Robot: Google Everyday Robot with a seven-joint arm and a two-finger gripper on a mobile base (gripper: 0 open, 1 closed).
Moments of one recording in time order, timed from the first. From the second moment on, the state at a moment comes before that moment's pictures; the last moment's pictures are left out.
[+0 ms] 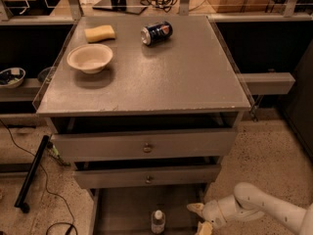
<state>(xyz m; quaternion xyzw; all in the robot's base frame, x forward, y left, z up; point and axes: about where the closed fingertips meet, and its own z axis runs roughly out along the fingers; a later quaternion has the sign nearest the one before) 0.393 -0.133 0.325 -0.46 0.73 0.47 0.19</state>
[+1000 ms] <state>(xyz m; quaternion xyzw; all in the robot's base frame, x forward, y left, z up) 0.415 -0.098 0.312 -0.45 0.70 0.49 0.25</state>
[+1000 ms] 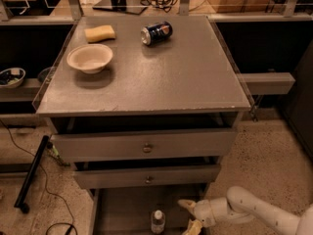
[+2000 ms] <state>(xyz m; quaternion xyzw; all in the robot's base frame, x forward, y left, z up) 0.439 -0.075 0.291 -0.41 0.69 0.51 0.30</state>
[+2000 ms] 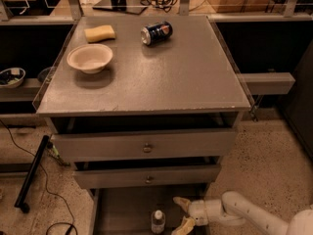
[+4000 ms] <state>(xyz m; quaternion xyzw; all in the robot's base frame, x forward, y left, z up) 0.429 -0.029 0.253 -0.37 0.66 0.57 0.32</state>
